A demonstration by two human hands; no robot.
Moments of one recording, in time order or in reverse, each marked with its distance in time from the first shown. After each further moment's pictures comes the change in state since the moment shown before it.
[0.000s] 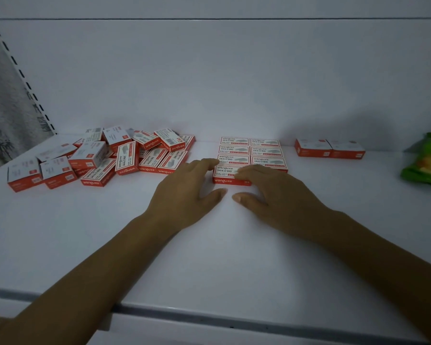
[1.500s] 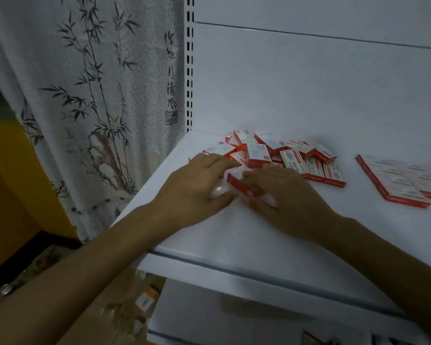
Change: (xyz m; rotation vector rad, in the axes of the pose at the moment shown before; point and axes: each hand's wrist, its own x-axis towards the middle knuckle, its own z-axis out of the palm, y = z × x) left_hand -0.114 -0.240 -0.156 0.054 0.125 0.146; right_hand 0.132 -0.249 0.091 -0.031 -0.021 -0.212
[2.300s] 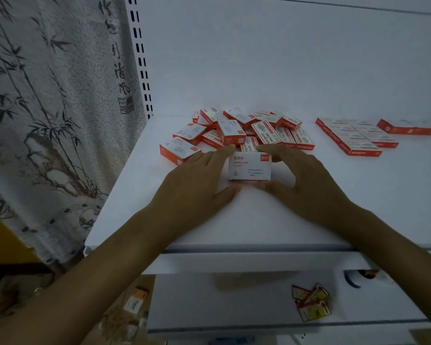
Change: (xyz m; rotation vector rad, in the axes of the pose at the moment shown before) left_hand -0.004 0.022 0.009 -0.068 -0.183 0.040; right_hand -0.047 -0.006 0.001 0.109 0.231 0.354
